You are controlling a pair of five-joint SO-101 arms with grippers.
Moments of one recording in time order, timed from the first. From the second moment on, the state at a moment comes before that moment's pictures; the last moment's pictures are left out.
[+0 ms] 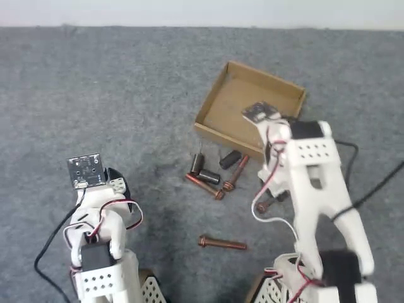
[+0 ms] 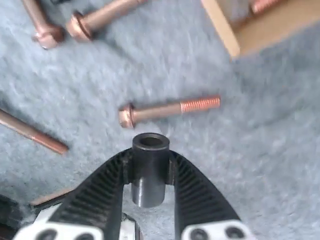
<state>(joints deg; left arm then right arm) -17.3 -103.1 96.9 56.3 5.8 -9.0 -17.5 31.8 85.1 26.1</state>
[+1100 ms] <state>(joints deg) -11.5 -103.1 95.6 62.4 5.6 10.1 -38.2 71.8 46.8 18.4</state>
